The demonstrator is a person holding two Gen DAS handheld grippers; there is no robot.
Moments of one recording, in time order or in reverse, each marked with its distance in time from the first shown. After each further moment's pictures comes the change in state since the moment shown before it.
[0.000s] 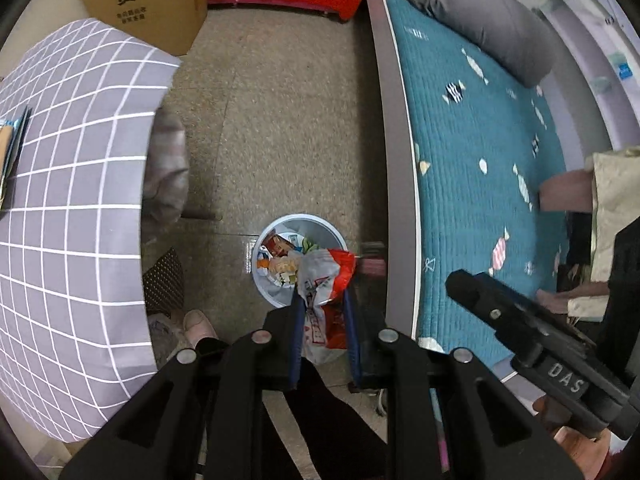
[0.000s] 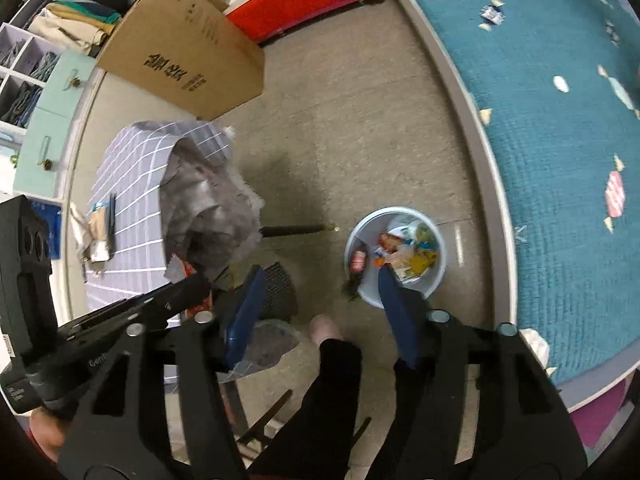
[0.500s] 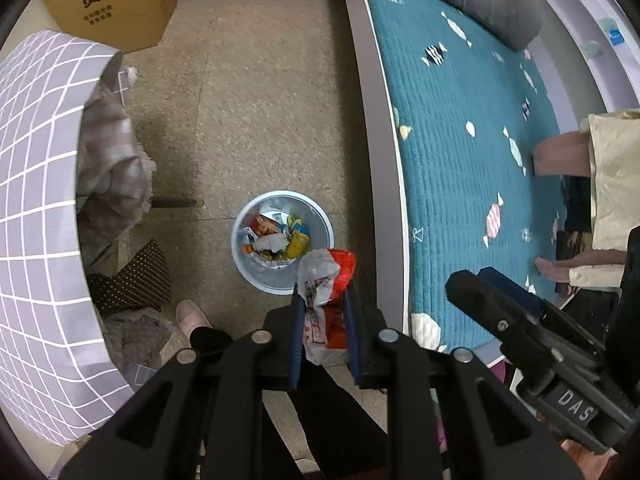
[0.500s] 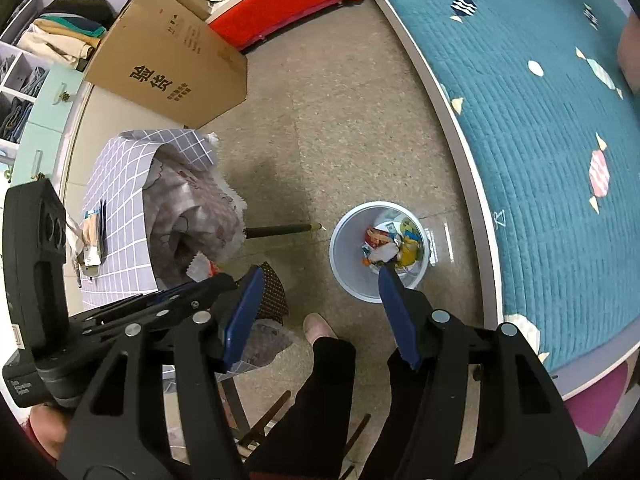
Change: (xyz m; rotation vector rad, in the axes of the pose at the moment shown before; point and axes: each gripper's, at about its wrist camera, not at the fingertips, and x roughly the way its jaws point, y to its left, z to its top) left arm 0.030 -0.037 -0.003 0.080 0.089 -0.015; right arm -0.013 -0.030 -0.013 0.059 -0.006 -0.023
